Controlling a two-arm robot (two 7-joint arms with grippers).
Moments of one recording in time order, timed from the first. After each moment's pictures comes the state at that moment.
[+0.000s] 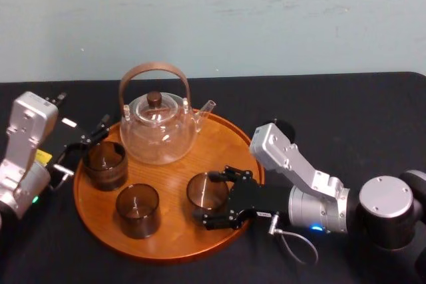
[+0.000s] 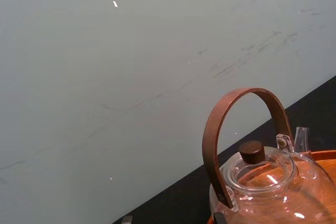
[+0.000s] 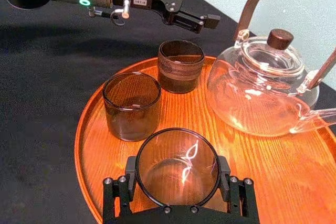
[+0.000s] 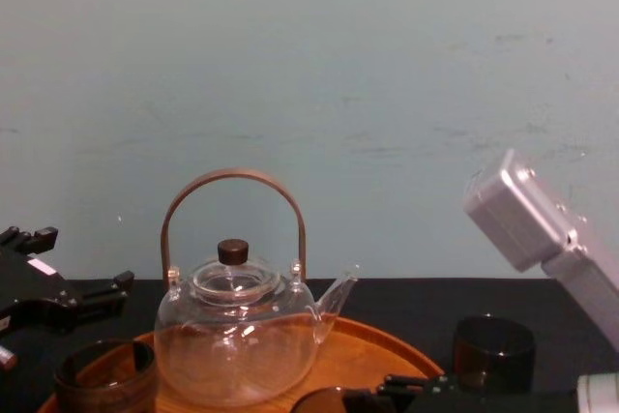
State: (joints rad) left arm -0.20 0.60 0.45 -1.41 -0.25 -0.12 0.03; right arm 0.33 0.48 -0.66 -1.45 0.26 0.12 0.63
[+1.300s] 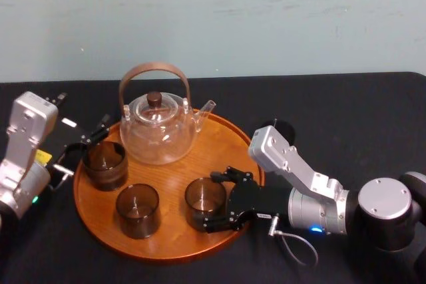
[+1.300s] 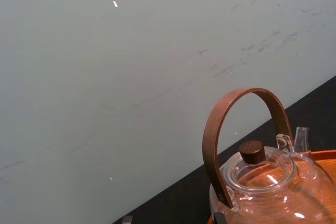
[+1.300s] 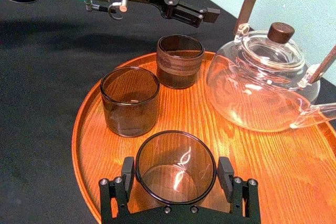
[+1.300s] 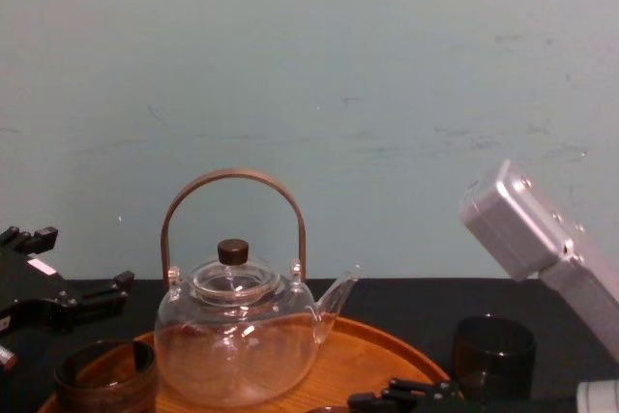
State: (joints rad) left arm -0.20 0.60 0.45 -1.41 -0.25 -0.12 0.03; right arm 0.33 0.48 -0.66 -1.45 0.25 0.13 0.62
